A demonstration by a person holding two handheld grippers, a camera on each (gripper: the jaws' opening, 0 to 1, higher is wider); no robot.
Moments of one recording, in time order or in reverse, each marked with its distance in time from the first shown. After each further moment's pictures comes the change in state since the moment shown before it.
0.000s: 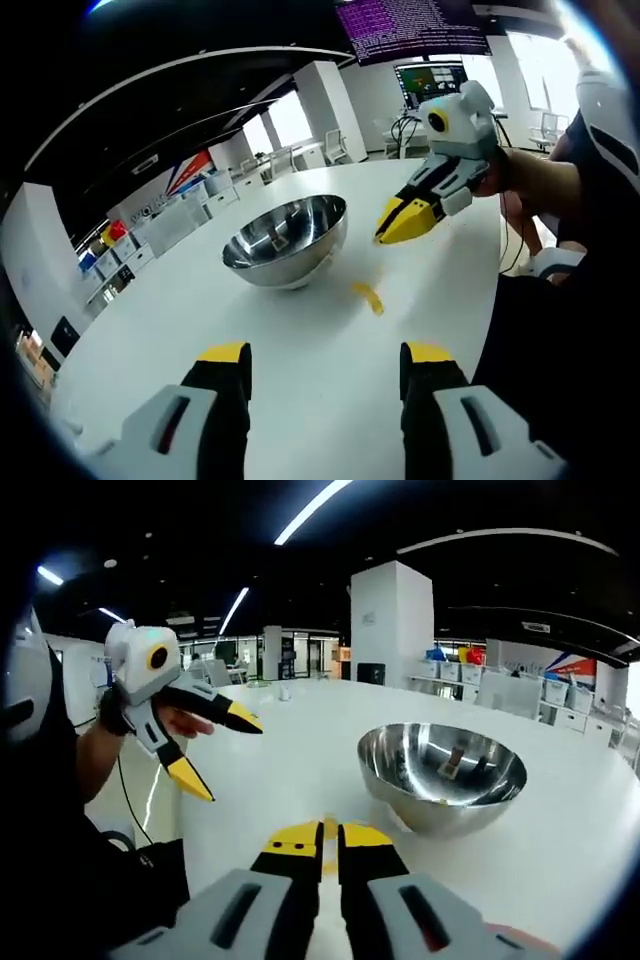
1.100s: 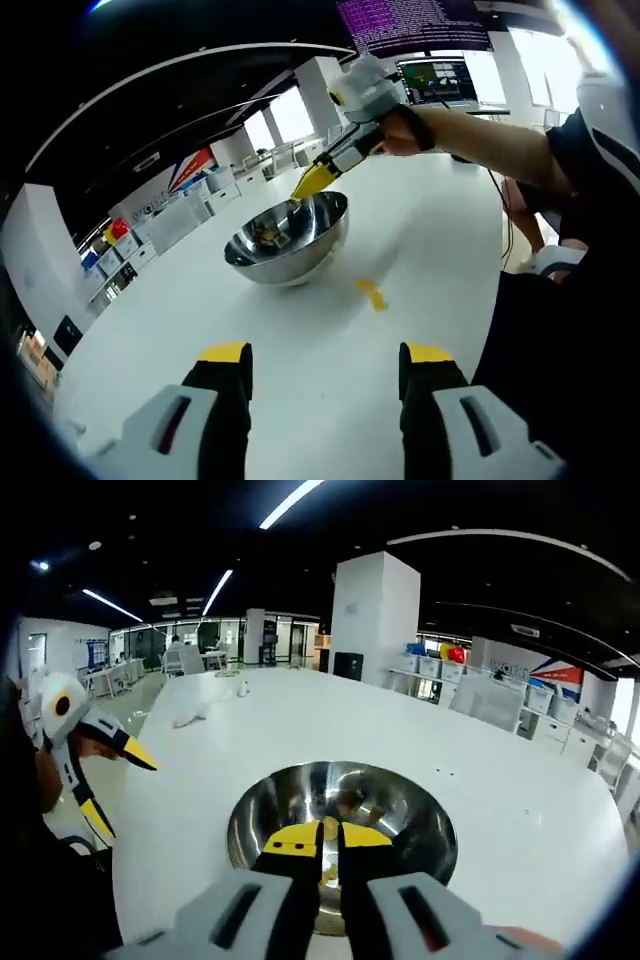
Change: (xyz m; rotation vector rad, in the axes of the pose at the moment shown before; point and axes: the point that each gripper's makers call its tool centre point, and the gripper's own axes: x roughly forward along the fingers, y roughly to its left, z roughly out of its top) left arm -0.001 0.001 -0.001 0.002 0.017 0.010; right arm 0.063 -0.109 0.030 -0.028 0.106 -0.083
